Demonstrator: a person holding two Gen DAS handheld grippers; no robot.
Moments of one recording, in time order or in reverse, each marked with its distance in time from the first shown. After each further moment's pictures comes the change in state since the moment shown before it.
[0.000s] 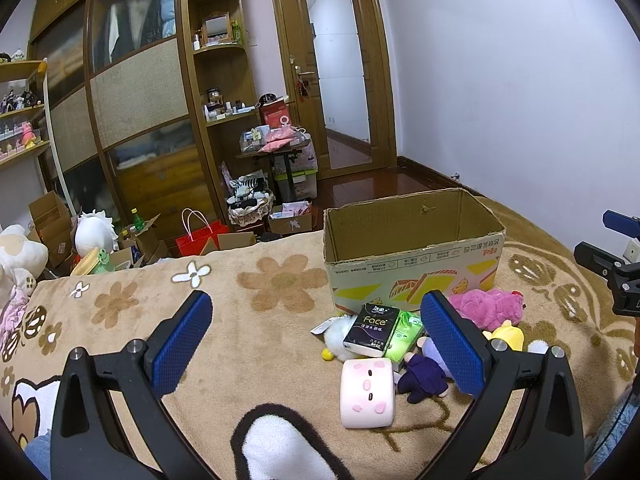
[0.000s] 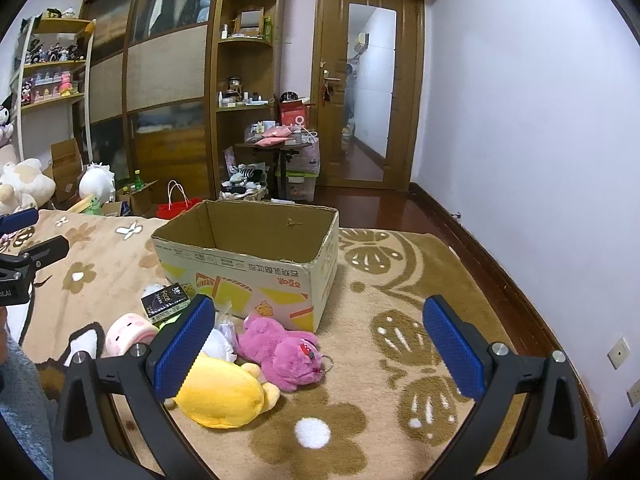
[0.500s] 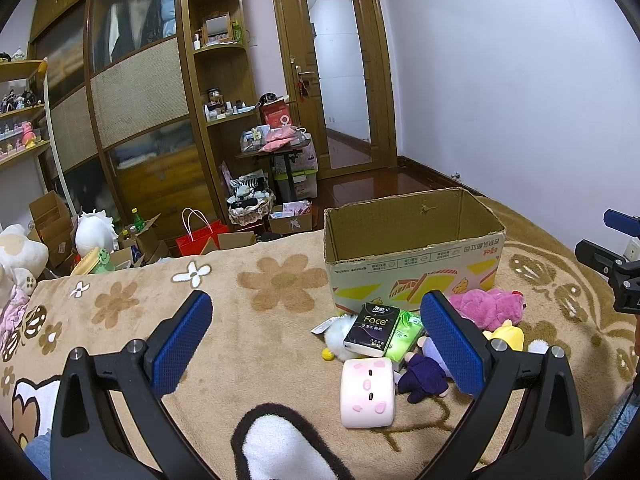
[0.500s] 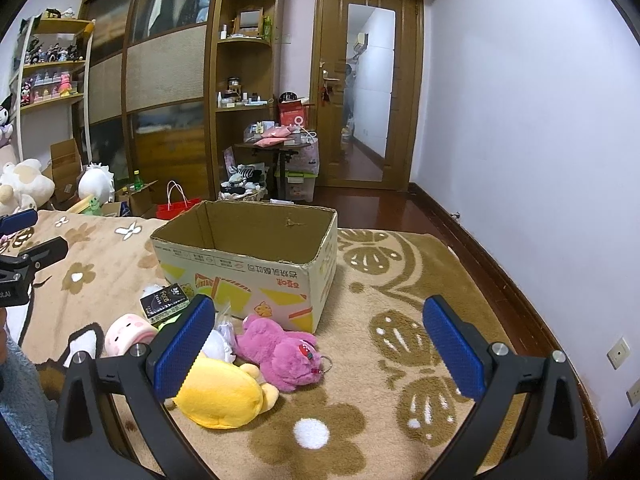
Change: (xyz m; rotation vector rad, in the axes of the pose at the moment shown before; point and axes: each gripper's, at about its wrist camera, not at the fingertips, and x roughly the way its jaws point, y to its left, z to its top) left arm 0.000 0.000 0.000 0.000 0.001 0.000; right arm 0.000 0.000 0.000 0.005 0.000 -0.001
